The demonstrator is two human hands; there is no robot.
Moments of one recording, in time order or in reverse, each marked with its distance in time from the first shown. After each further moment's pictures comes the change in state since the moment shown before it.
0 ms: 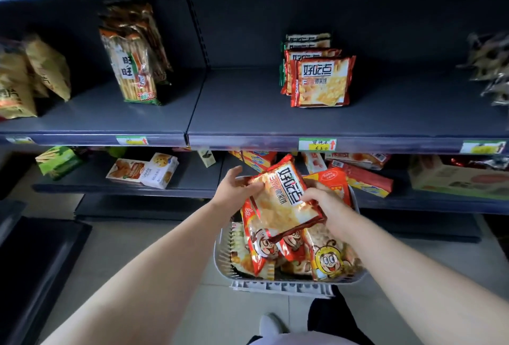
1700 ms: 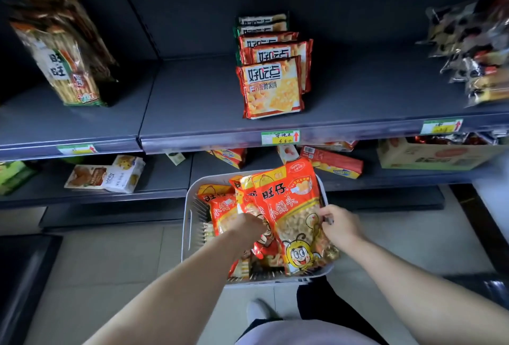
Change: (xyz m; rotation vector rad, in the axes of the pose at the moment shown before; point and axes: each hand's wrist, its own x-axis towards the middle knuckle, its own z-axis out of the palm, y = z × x) left_hand 0.012 -0.039 0.103 0.467 -0.265 -0.296; right_hand 0.012 0.079 -0.101 -0.884 0.351 -0.022
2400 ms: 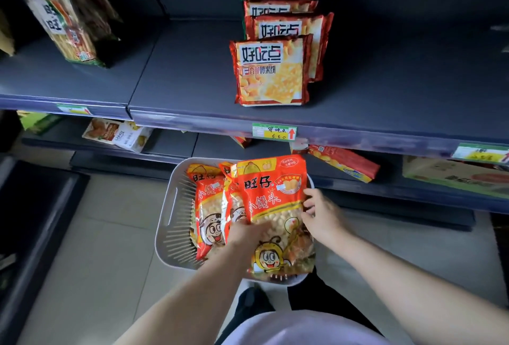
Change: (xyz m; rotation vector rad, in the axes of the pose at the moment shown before) left_hand 0.006 0.029 0.080 -0.689 0.212 -0.337; right_hand 0.056 -0.002 -0.032 0.025 -0.259 -0.254
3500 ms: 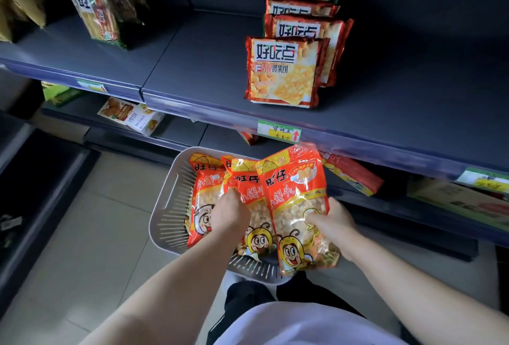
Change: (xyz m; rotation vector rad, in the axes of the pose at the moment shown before) left_hand 0.015 0.022 -0.001 0.705 0.437 0.345; right_hand -0.001 0.011 -0.033 0.312 -0.113 0.277
